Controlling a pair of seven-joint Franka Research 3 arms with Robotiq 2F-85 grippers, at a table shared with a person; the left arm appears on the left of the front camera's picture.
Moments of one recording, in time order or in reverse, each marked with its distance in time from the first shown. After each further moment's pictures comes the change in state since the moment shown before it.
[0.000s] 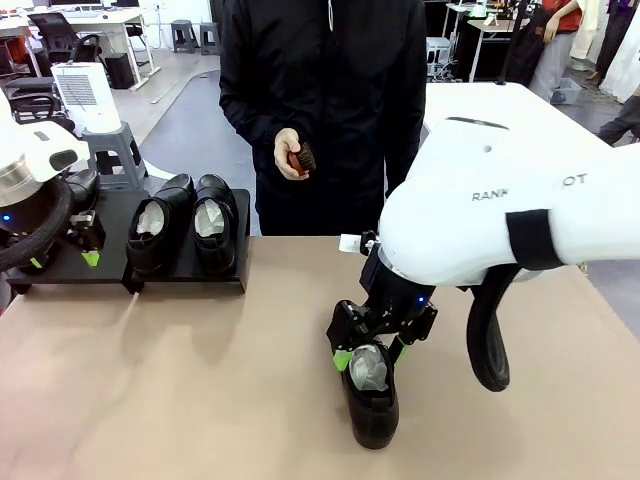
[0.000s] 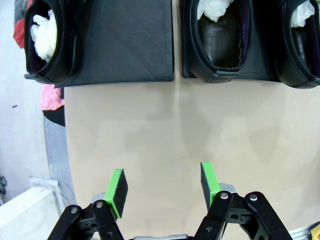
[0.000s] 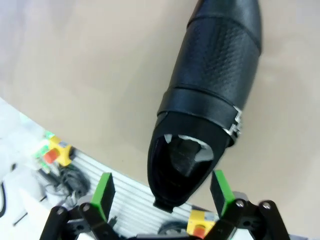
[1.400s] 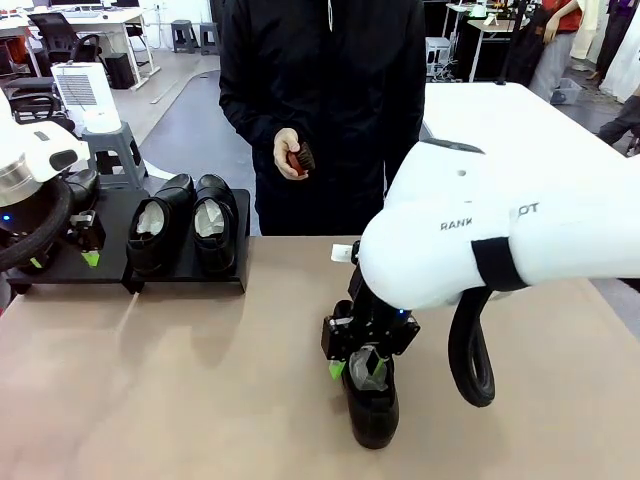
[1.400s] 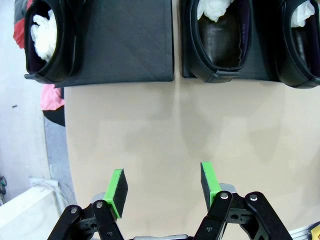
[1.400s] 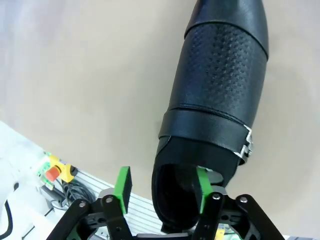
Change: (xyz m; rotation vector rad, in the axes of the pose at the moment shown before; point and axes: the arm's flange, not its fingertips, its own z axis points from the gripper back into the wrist) left arm 0.000 0.000 0.000 0.000 0.000 0.000; right arm 0.011 0.006 -0.026 -0.012 -0.015 -0.074
